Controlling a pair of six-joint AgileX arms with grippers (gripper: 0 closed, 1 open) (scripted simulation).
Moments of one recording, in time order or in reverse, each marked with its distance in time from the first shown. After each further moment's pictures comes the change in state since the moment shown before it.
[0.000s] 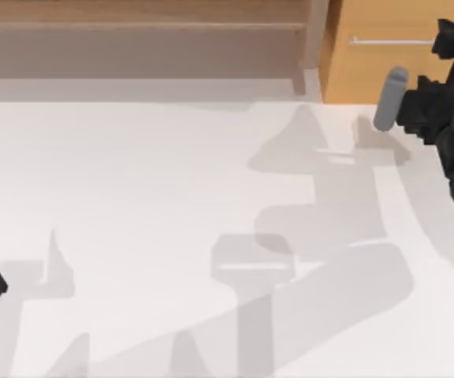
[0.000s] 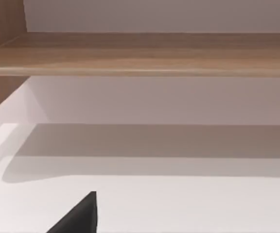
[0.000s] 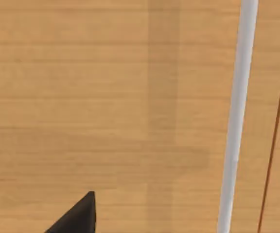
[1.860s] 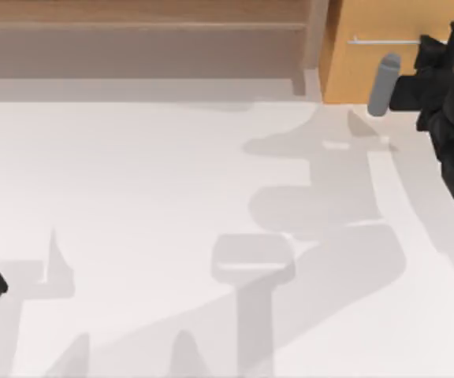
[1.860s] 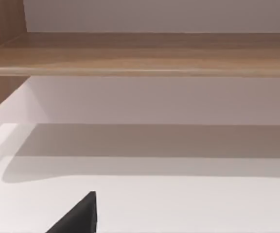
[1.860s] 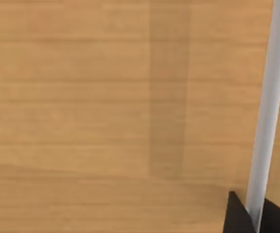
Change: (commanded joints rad) left arm 0.000 0.000 0.000 0.000 0.000 0.000; right arm -0.013 0.052 0.117 -0.065 -0.012 -0.001
